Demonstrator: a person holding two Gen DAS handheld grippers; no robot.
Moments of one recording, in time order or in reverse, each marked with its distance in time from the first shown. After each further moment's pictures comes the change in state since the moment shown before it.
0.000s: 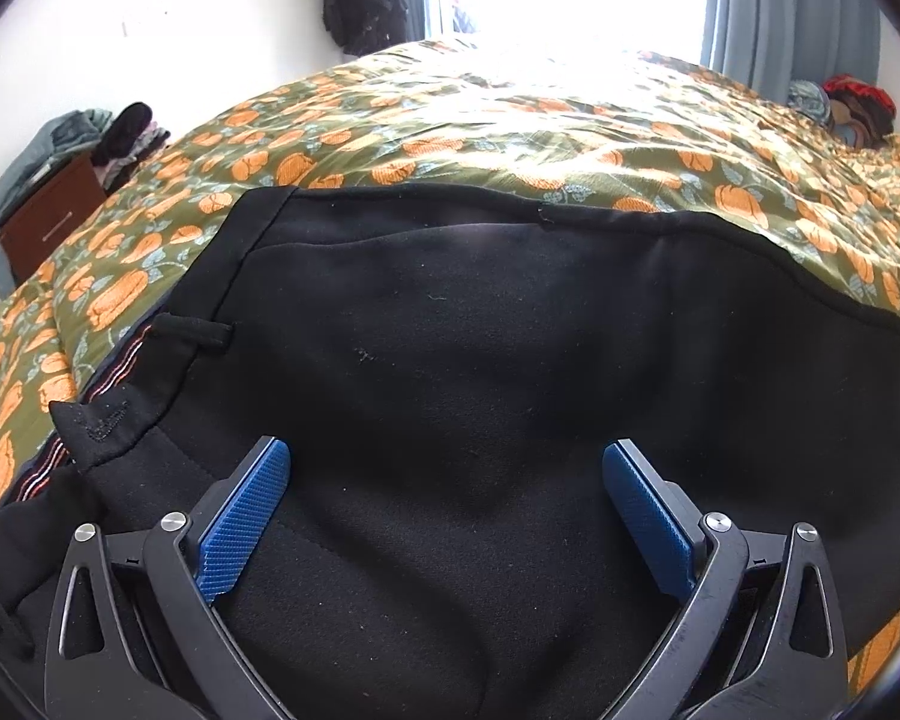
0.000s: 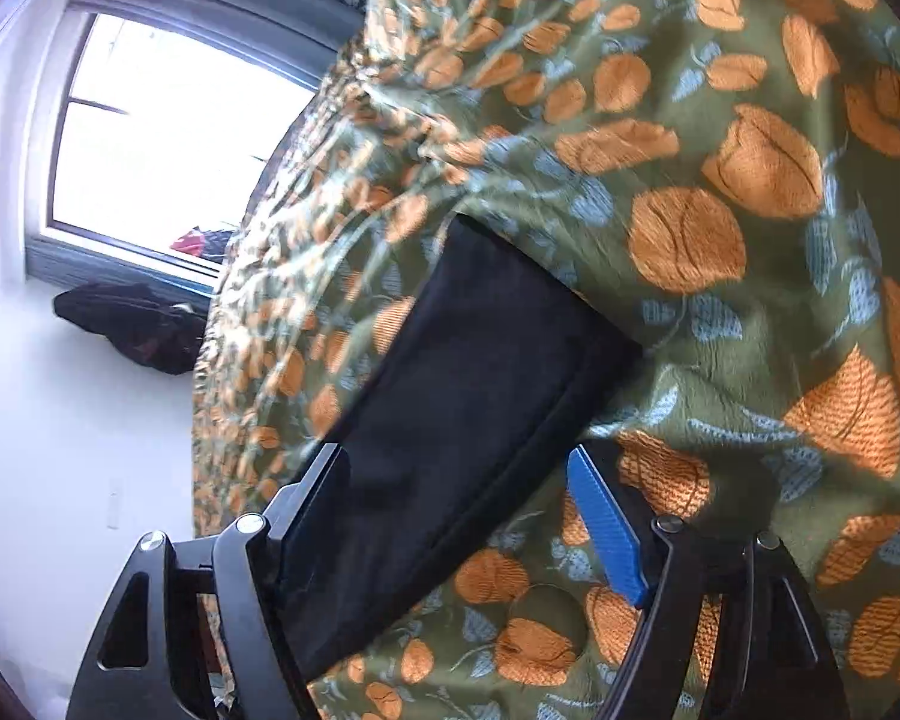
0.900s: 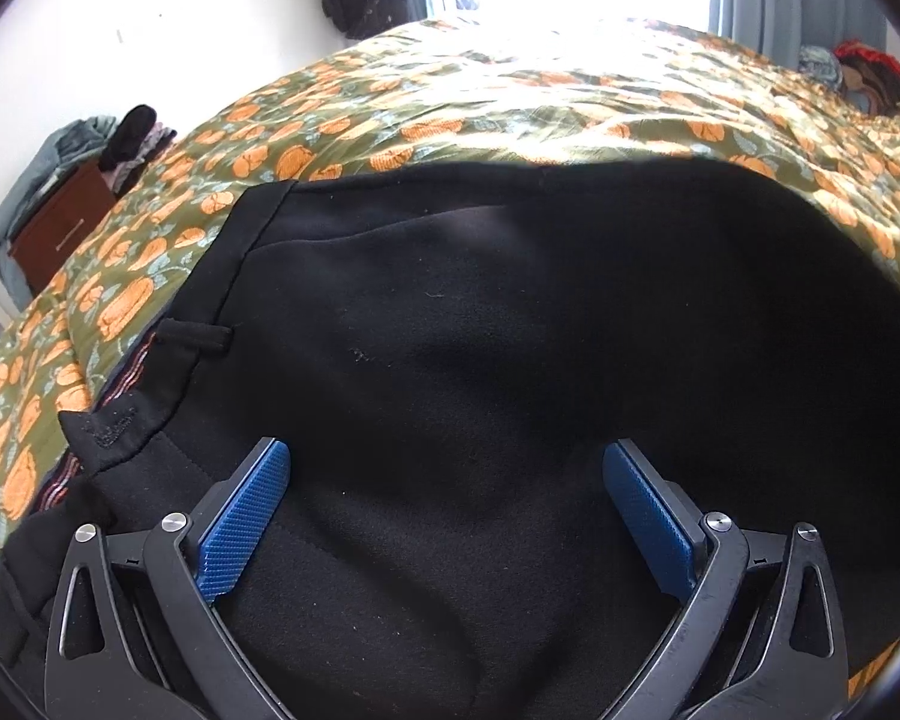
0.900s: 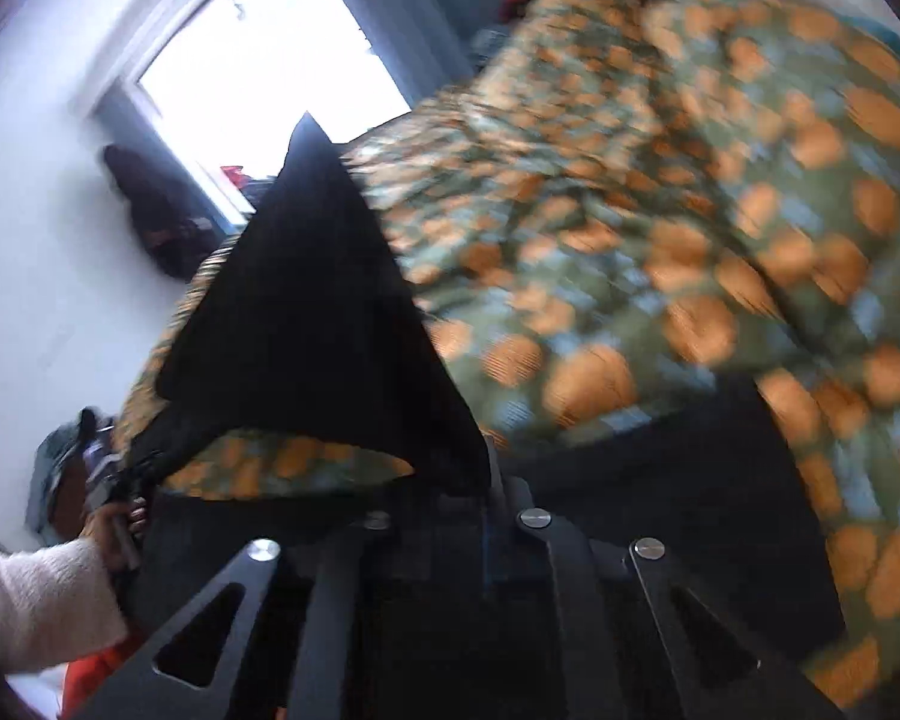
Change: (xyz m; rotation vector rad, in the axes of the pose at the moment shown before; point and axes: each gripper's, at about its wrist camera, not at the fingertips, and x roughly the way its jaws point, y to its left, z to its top) left arm 0.004 -0.013 0.009 0.043 0.079 0.080; right arm -0.205 -0.046 -0.289 -0.353 -0.183 -0.251
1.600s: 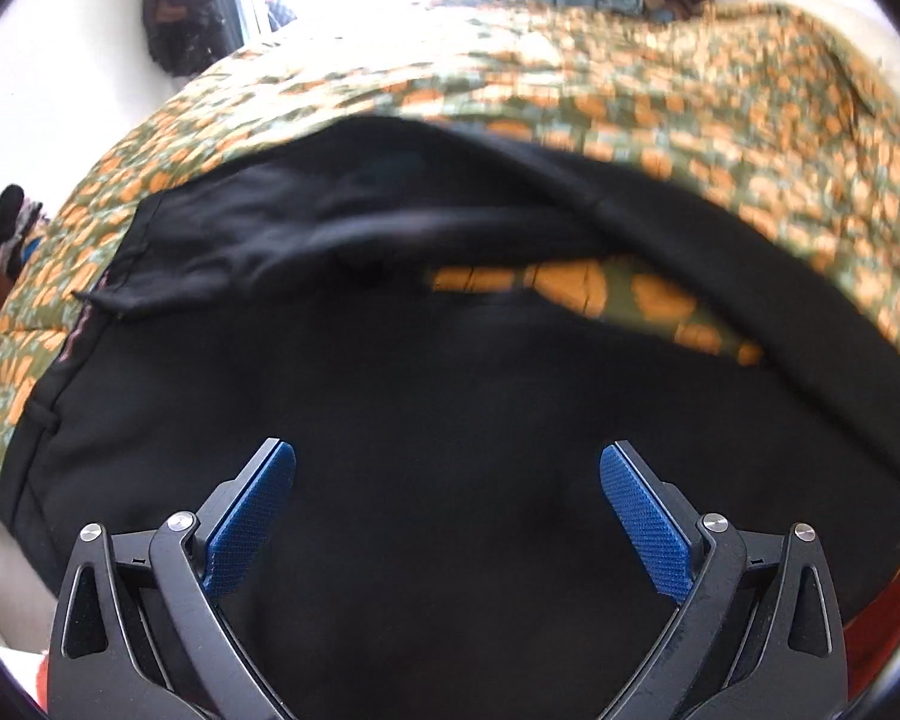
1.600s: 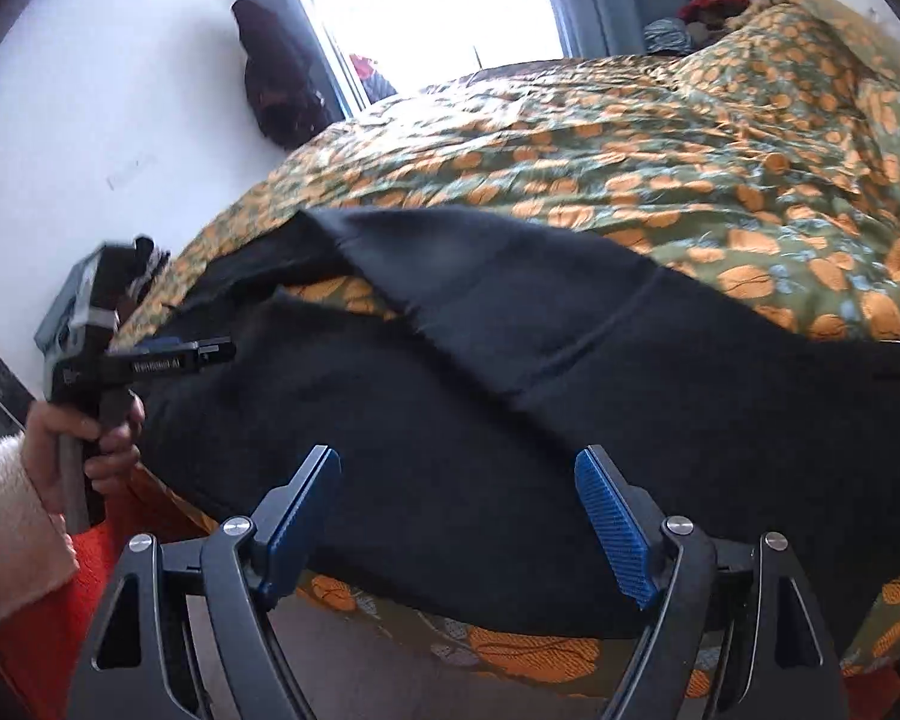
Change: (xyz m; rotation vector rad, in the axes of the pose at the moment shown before) left arm -0.163 -0.044 -0.116 0.272 -0.007 -0.352; right arm 0.024 0.216 -0.127 -0.538 0.094 0.202
